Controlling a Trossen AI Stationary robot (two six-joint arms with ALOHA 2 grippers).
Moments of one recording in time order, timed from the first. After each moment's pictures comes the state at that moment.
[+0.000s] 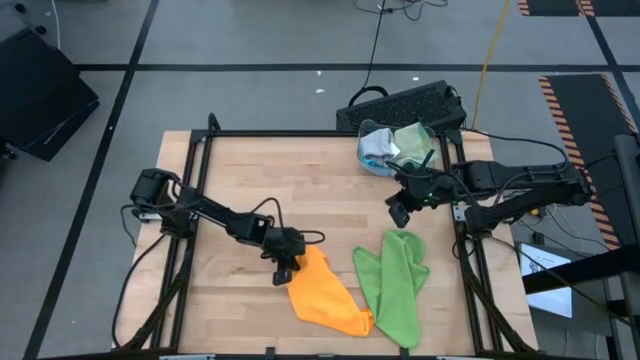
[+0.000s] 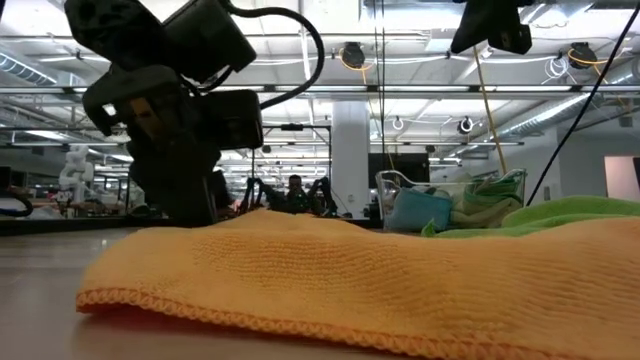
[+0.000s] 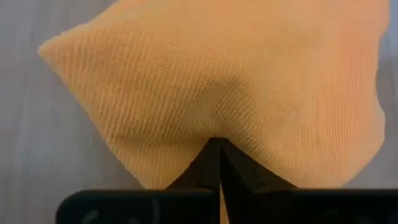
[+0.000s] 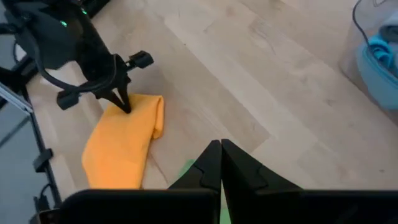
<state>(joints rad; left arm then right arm) -0.20 1.75 0.78 0.02 0.26 -0.40 0.06 1.08 1.11 -0.89 0.16 0.77</state>
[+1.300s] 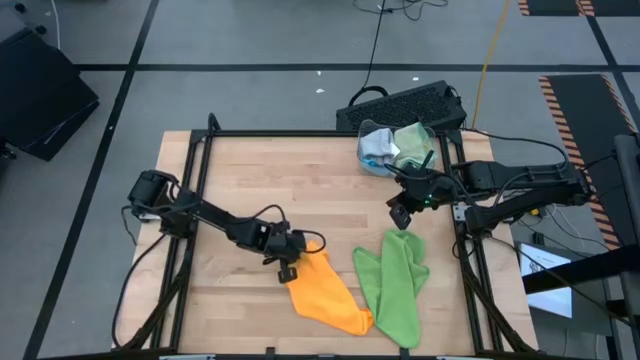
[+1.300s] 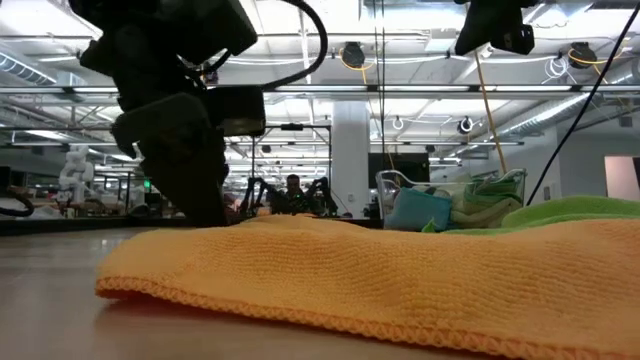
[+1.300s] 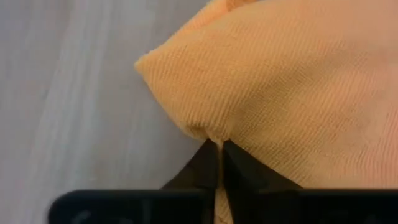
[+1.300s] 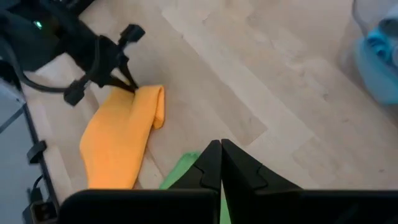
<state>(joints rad) -0.25 1.74 0.87 -0.18 -0.08 -0.44 0.07 1.08 1.11 -0.91 0.15 0.76</state>
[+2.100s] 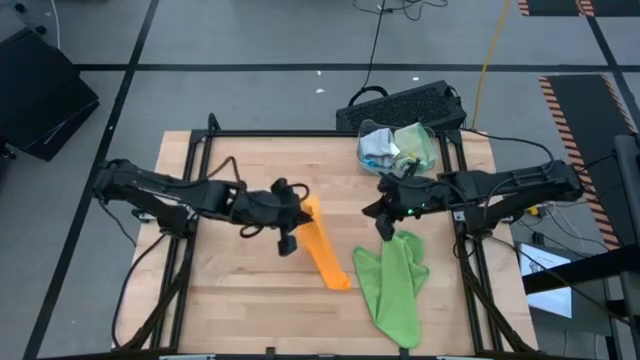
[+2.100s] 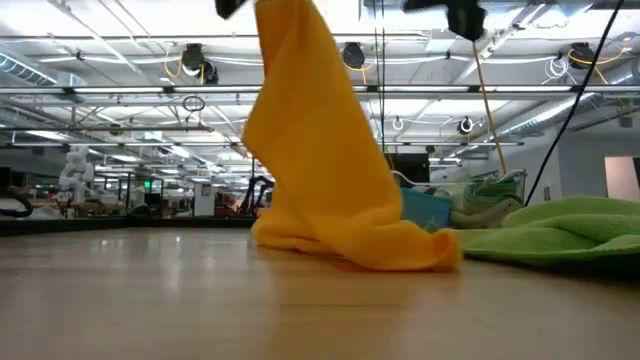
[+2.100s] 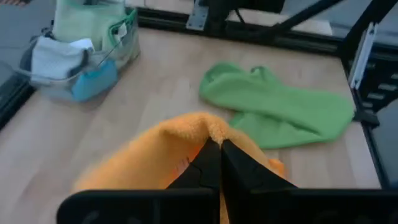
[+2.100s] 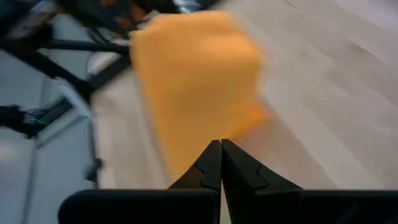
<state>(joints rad) -0.21 1.40 1.27 -0.48 -0.26 -0.27 0.16 1.19 1.11 -0.55 0.16 0.69</state>
